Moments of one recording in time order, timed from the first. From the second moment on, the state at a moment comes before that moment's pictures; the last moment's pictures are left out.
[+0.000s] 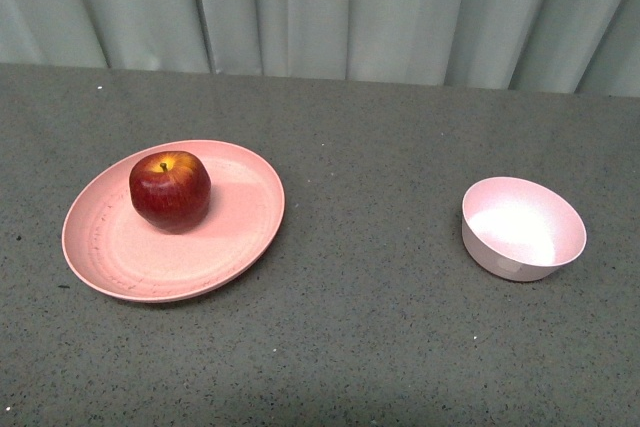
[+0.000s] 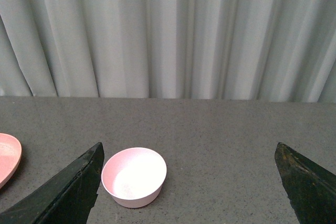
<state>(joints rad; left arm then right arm) 0.00 0.00 0.02 0.00 0.00 0.00 0.00 0.00 0.01 0.00 0.00 -0.01</state>
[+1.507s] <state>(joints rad) 0.00 0.00 0.02 0.00 0.00 0.00 0.04 1.26 0.41 0.38 -0.17 -0.28</state>
